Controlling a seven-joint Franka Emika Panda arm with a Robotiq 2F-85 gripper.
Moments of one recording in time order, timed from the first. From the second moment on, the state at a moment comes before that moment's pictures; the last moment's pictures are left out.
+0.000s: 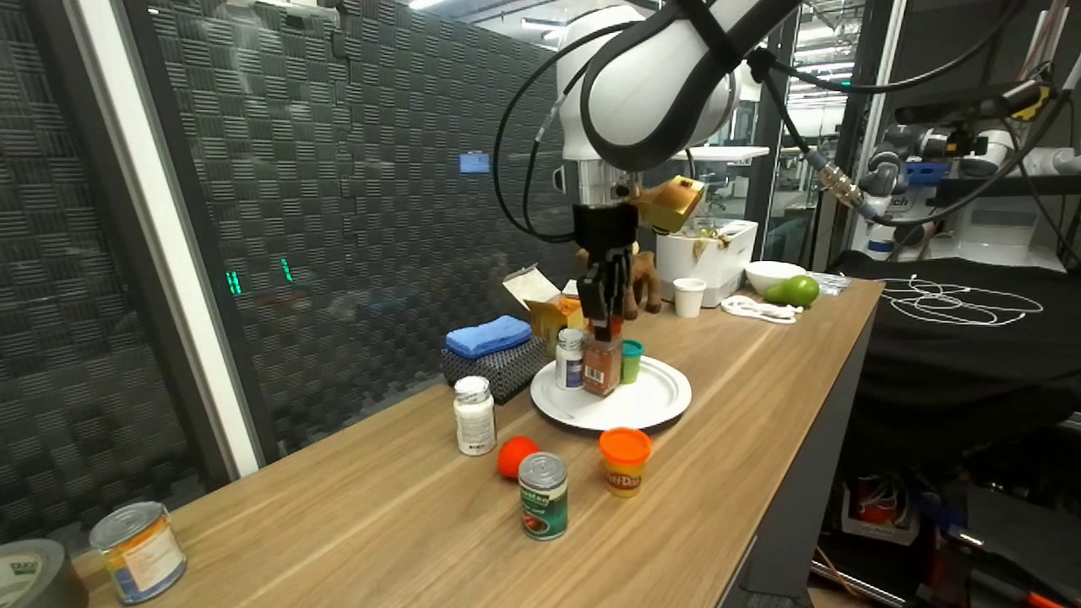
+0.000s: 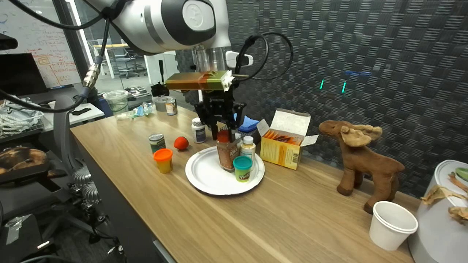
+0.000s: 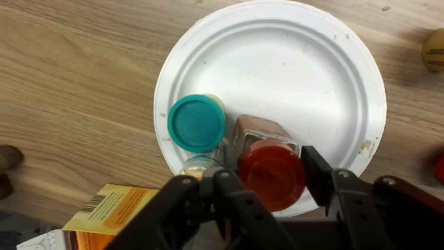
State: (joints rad) arm 0.02 0.28 -0.01 -1.97 -0.19 2.27 -0.16
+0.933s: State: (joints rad) arm 0.03 0.23 0.01 -1.94 -0.19 2.18 -0.16
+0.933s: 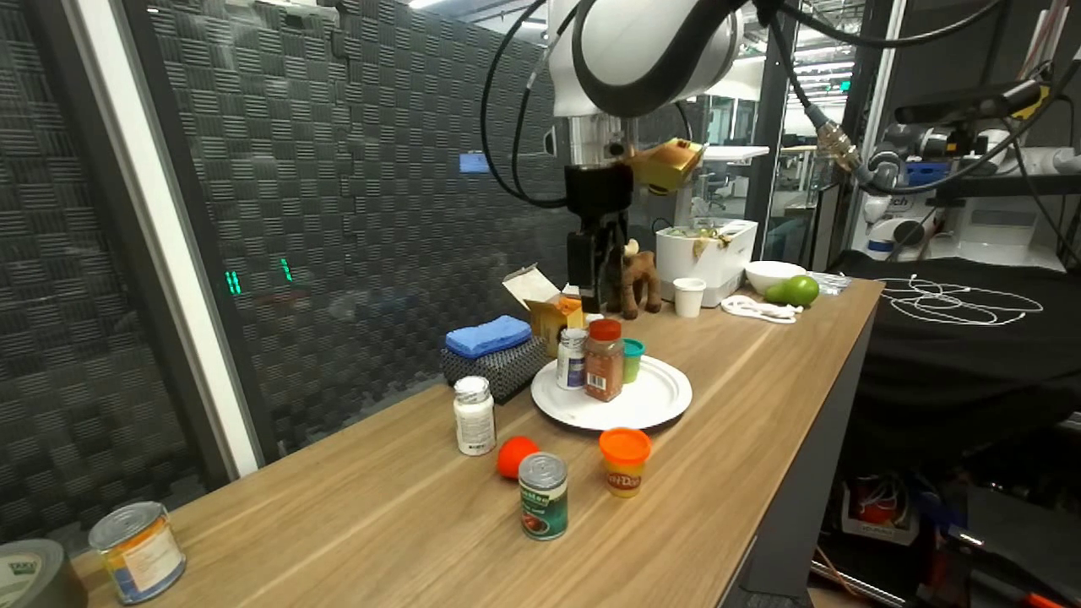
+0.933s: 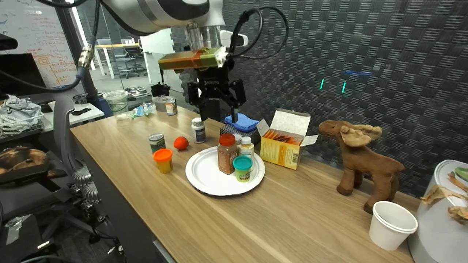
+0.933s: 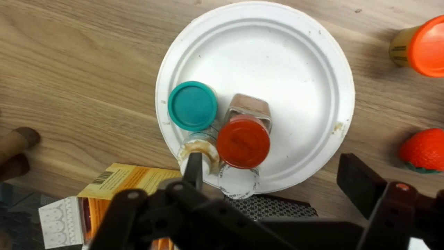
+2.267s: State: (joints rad) arm 0.19 0.43 0.14 -1.79 -0.14 2.18 -0.05
